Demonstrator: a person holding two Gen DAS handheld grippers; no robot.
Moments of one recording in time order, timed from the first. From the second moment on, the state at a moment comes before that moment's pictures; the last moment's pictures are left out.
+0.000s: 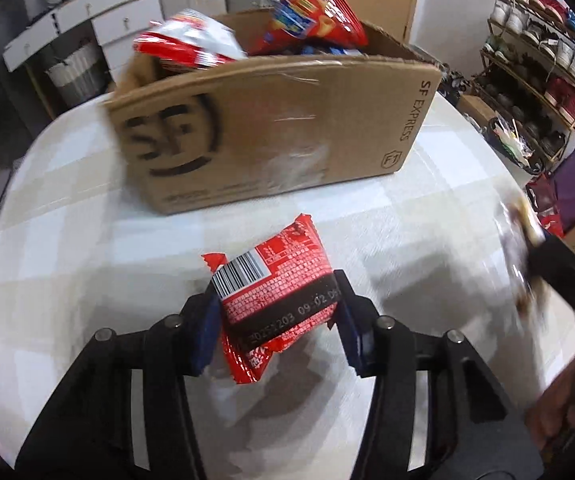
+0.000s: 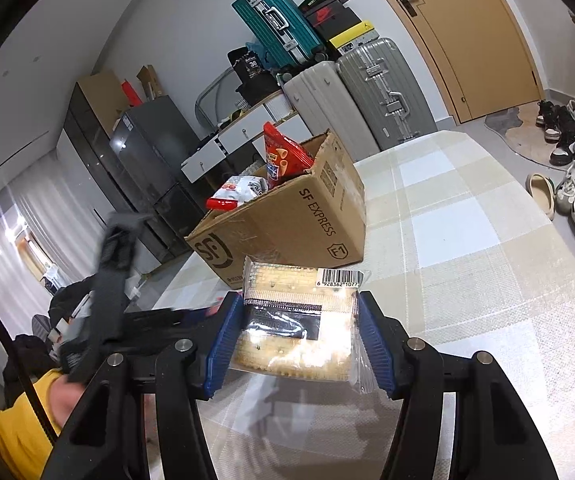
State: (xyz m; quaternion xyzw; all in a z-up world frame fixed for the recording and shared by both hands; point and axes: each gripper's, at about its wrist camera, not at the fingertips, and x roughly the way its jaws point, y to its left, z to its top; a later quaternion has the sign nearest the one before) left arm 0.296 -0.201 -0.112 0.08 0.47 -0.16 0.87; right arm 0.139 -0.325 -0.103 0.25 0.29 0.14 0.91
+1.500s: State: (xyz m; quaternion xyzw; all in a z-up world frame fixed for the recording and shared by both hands) left arm 0.072 -0.029 -0.003 -0.02 0.35 -0.17 0.92; right arm 0.039 -0.198 -0.003 0.15 0.26 0.20 0.93
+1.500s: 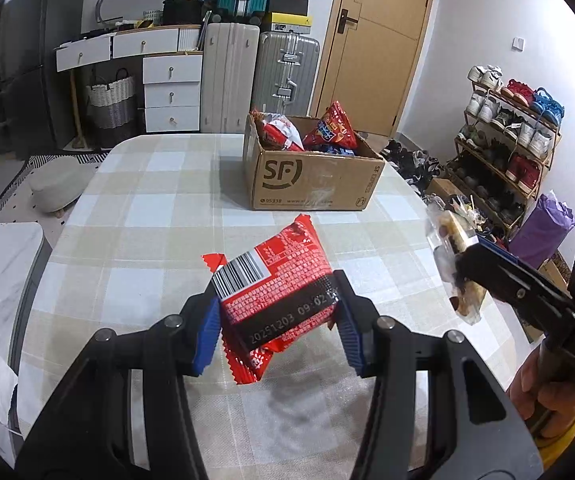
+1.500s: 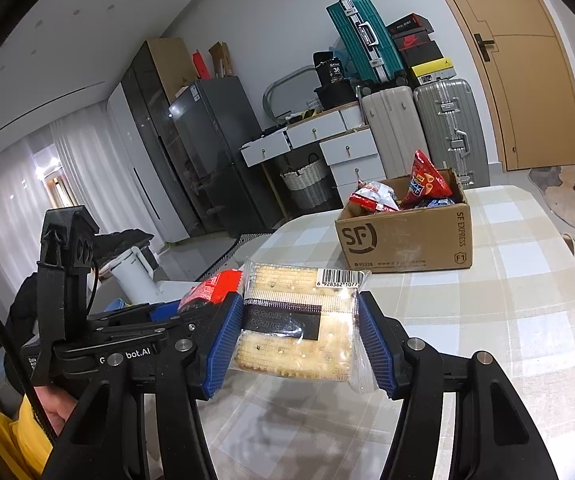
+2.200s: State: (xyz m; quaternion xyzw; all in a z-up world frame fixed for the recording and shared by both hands) left arm 0.144 -0.047 0.032 -0.01 0.34 -0.18 0.92; right arm 0.068 -0.217 0.028 0.14 0.23 0.20 0.94
